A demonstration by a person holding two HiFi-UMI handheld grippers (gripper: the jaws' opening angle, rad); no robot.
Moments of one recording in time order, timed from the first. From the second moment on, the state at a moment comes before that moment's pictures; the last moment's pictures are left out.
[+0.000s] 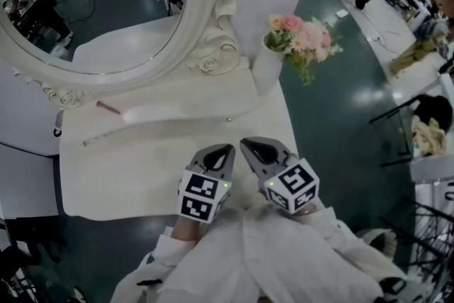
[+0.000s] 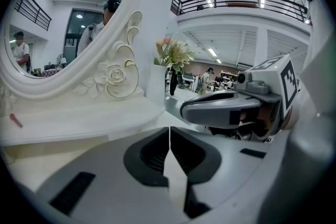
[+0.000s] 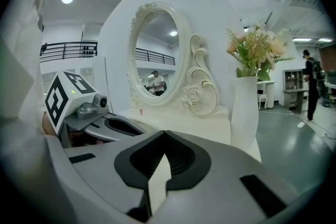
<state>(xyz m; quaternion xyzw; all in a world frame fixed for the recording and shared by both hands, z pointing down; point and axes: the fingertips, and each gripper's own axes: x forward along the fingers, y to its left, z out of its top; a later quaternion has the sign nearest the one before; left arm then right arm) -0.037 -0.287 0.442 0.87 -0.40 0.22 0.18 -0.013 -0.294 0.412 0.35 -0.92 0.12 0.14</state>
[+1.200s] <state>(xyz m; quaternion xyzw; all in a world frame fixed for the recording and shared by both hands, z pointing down) -0.037 -0.283 0.445 0.87 -0.40 0.23 0.18 -0.016 -0.289 0.415 0.34 -0.92 0.12 0.16</state>
